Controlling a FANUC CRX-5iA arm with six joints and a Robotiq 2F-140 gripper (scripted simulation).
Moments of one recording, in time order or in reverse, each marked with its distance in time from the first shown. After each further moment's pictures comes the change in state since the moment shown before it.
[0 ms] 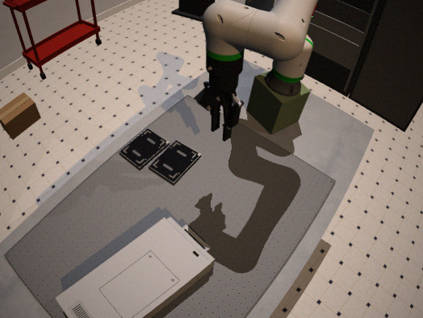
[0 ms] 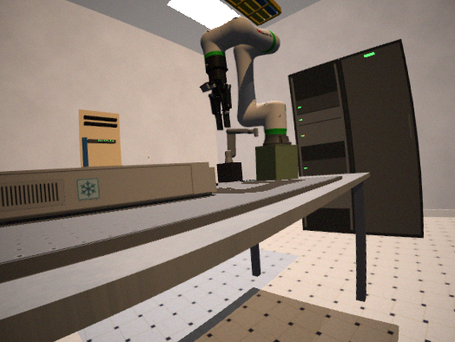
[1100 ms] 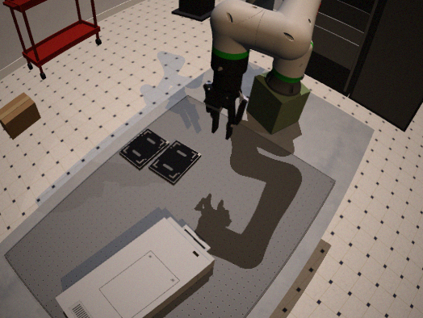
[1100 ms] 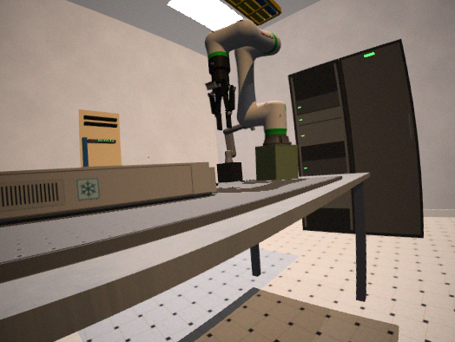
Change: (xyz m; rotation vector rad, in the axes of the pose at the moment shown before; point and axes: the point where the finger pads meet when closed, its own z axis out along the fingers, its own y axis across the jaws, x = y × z) arm -0.004 -0.001 0.001 -0.019 0.039 -0.308
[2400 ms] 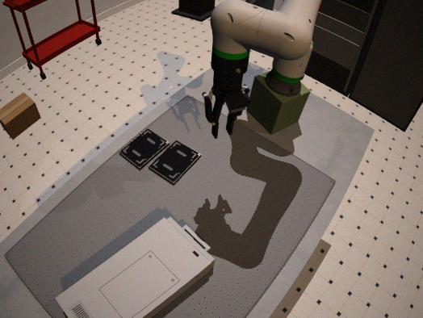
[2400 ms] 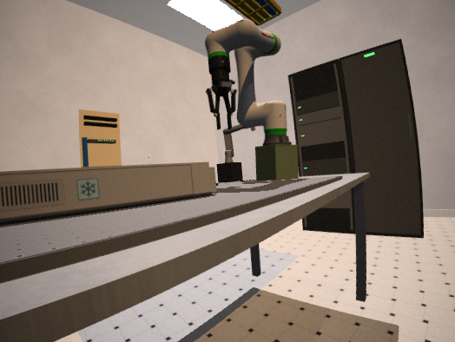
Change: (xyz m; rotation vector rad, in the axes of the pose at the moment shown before) arm 0.000 0.000 0.000 -0.002 0.000 -0.907
